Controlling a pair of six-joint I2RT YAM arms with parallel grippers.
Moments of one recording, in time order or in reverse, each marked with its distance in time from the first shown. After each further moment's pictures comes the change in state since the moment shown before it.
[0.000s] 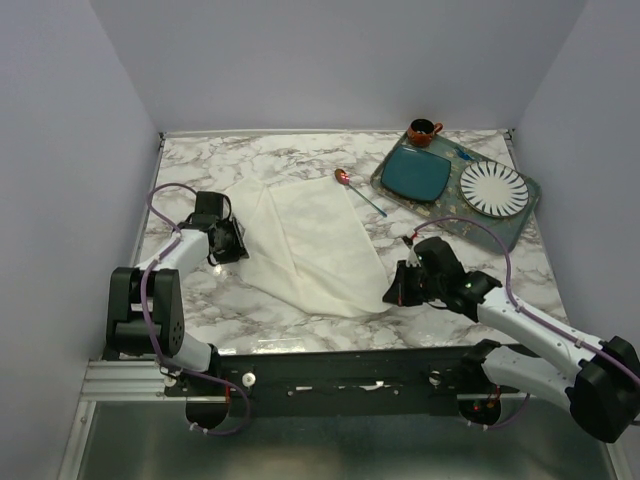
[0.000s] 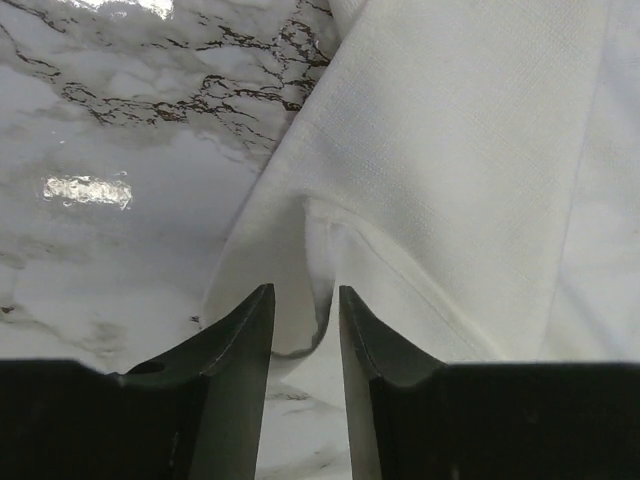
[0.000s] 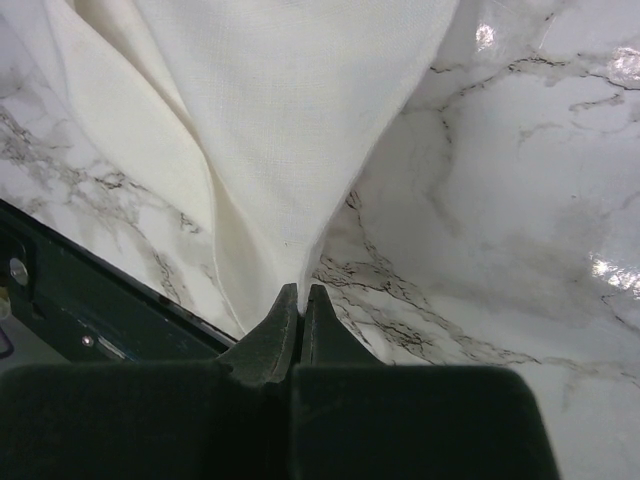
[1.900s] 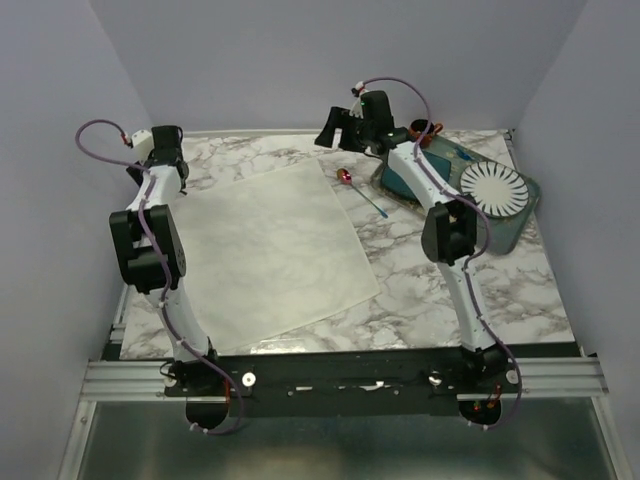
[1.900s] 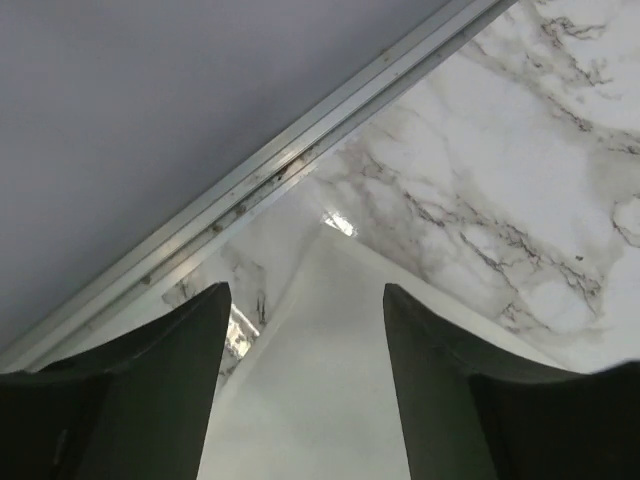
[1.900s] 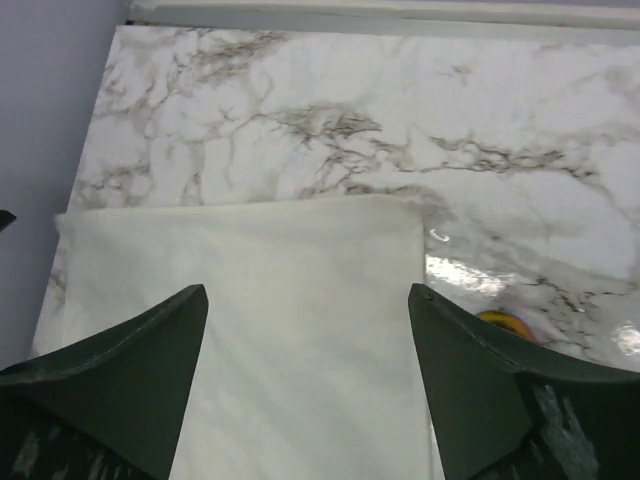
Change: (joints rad) left arm 0.241 0.389 0.602 0.025 -0.742 -0.085; right arm -0.186 1.492 1.921 -0.039 -0.098 -0.101
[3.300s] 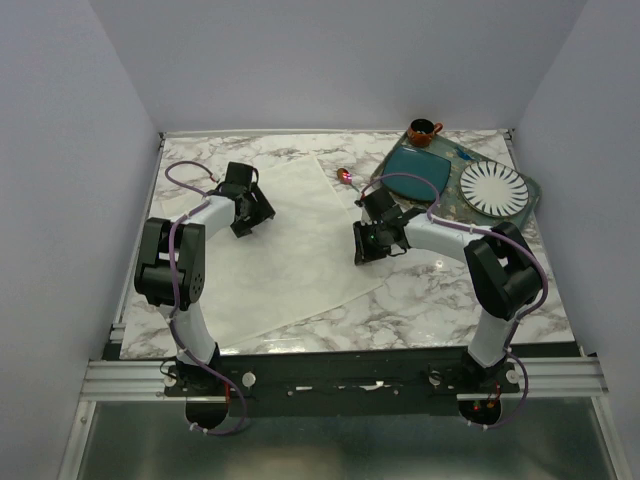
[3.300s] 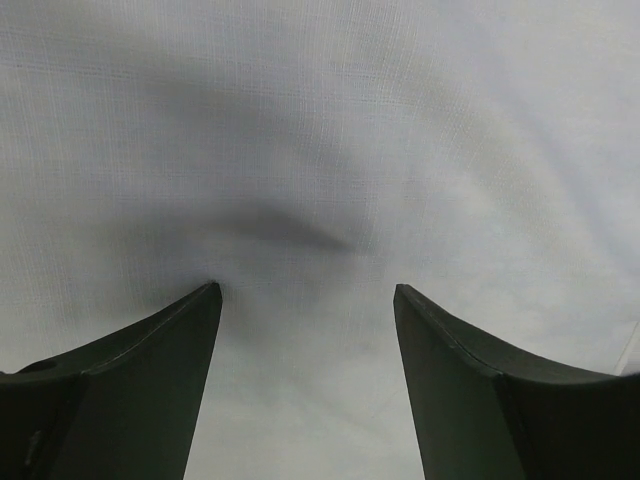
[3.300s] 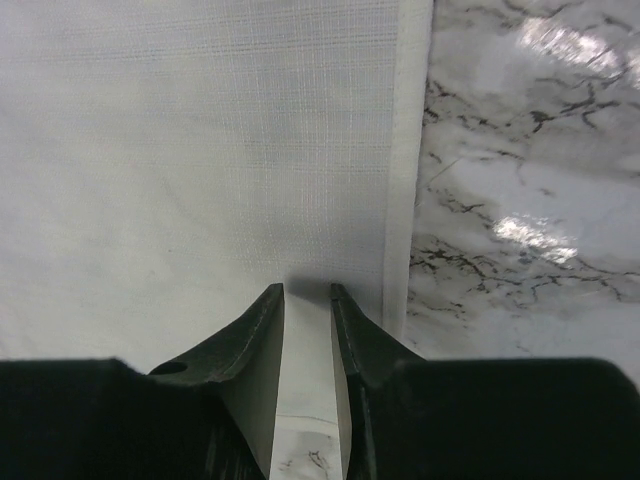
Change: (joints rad) left arm -0.360 -0.053 -0.272 0.047 0.558 -0.250; right arm 0.140 -0.683 -1.349 0.047 0.159 -0.105
